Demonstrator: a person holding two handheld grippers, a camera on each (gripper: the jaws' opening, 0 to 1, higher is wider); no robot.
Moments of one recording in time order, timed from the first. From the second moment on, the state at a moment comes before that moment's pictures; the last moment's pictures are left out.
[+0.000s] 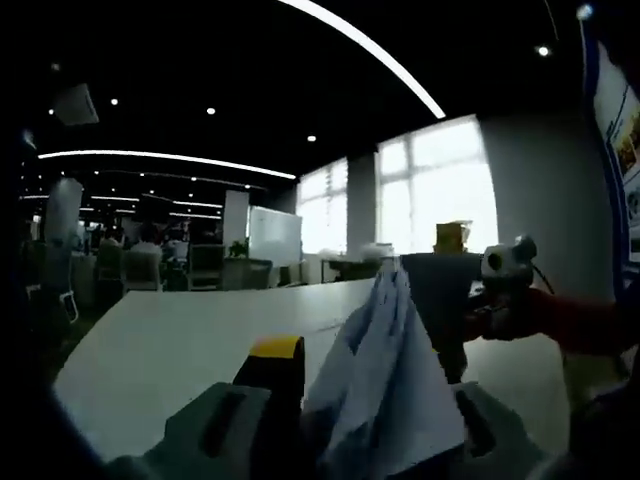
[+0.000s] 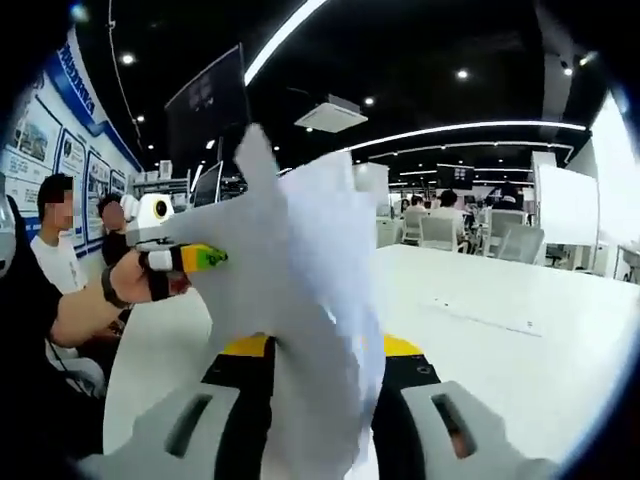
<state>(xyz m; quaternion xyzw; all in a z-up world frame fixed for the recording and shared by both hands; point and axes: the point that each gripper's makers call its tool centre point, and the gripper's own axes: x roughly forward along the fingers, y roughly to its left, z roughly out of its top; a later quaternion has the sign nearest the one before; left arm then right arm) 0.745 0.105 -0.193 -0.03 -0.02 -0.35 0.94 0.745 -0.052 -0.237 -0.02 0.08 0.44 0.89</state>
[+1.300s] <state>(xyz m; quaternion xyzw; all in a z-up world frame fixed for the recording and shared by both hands) 0.733 0.102 -0.196 0.05 -0.03 -0.35 0.93 0.742 -0.056 -0.193 -0.09 0.03 0.42 0.90</state>
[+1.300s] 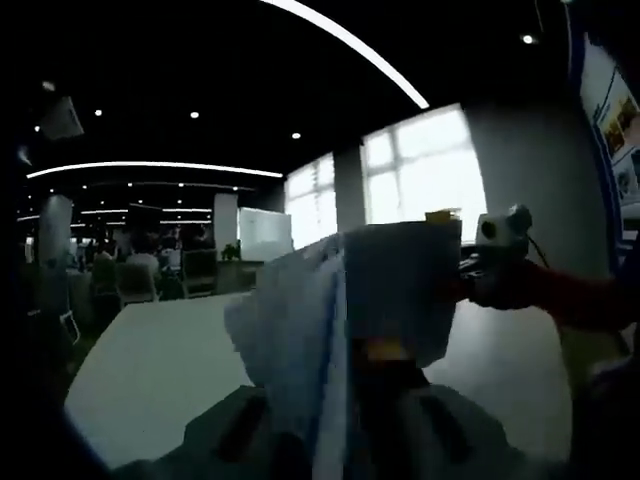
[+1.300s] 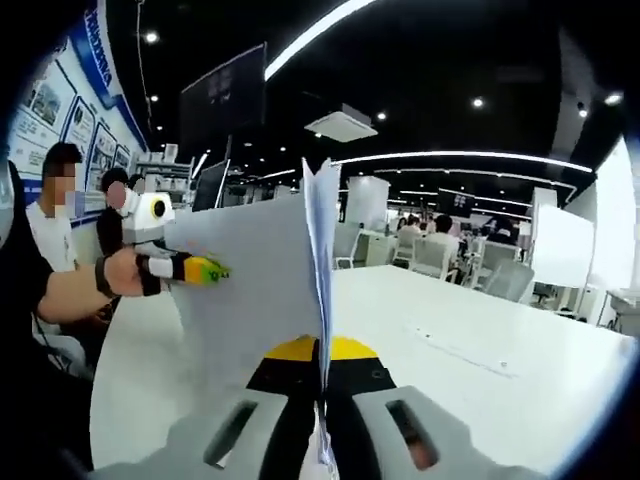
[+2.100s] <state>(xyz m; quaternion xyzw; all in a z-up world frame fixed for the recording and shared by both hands) 0.711 0.098 -0.126 0.27 -0.12 -0.26 0.92 0.711 -0.002 -0.138 -0.28 -0.07 0.43 0.86</state>
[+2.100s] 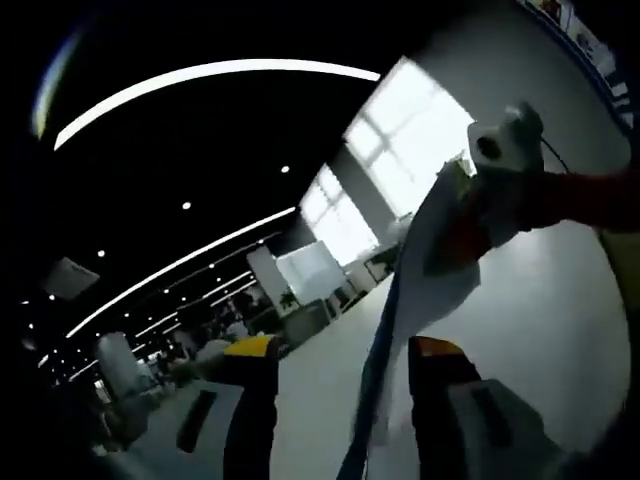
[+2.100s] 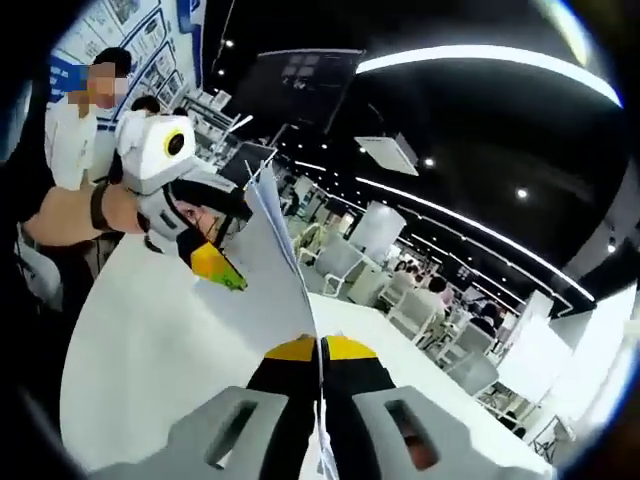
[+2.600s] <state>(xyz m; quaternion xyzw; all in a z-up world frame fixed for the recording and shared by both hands) 0.701 0.089 -0.131 0.15 -0.12 -0.32 0.93 0.714 -0.023 -0.101 -0.20 -0.15 0.40 0.88</state>
